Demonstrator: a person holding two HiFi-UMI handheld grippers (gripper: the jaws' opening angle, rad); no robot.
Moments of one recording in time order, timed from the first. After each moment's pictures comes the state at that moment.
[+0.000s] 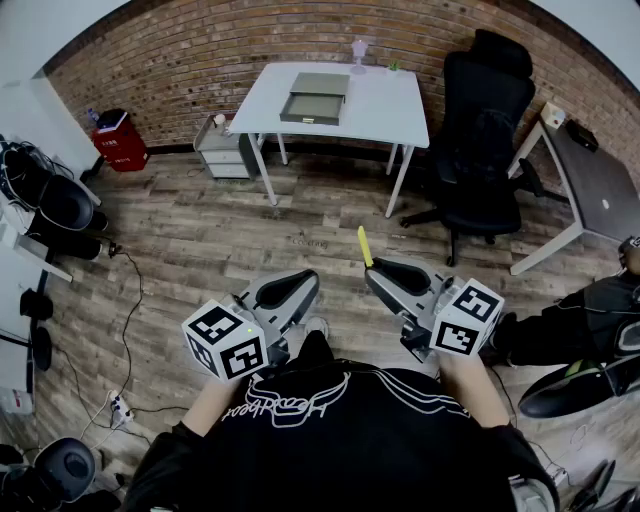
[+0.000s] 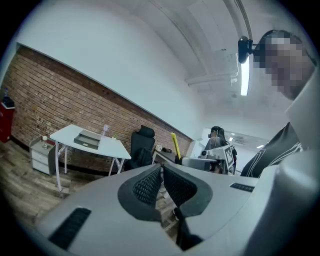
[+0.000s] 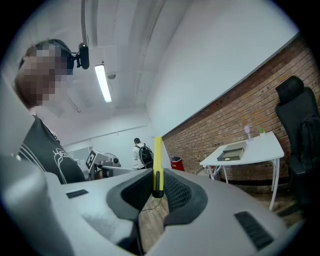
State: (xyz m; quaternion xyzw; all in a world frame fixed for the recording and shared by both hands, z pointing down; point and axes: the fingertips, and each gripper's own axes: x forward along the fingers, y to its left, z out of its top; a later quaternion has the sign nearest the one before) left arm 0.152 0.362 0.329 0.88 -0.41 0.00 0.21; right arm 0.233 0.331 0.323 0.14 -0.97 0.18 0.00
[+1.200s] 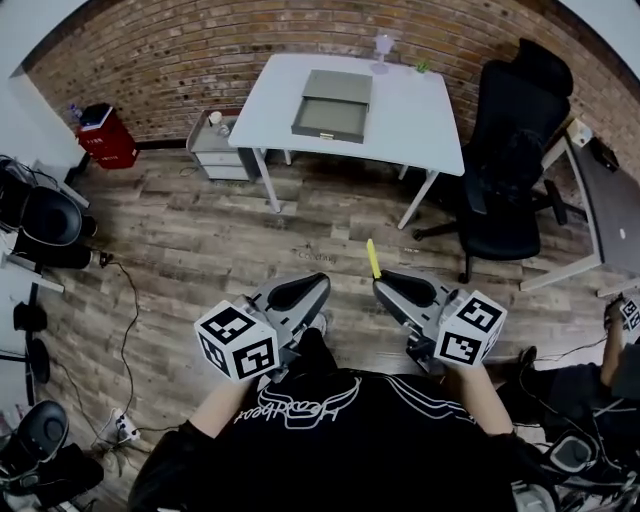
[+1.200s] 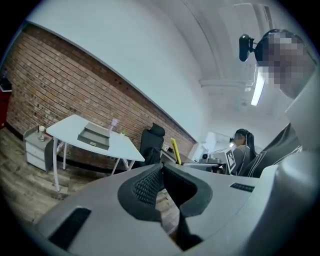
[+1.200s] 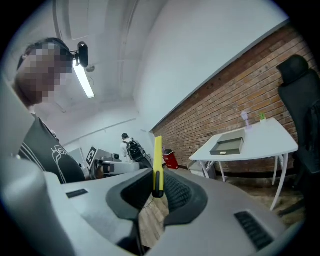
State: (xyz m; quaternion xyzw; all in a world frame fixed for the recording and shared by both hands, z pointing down) left arm 0.062 0.190 0.377 0.88 -0.40 -0.01 0.27; right arm 0.142 0.170 0.380 0.16 -0.96 0.23 0.05
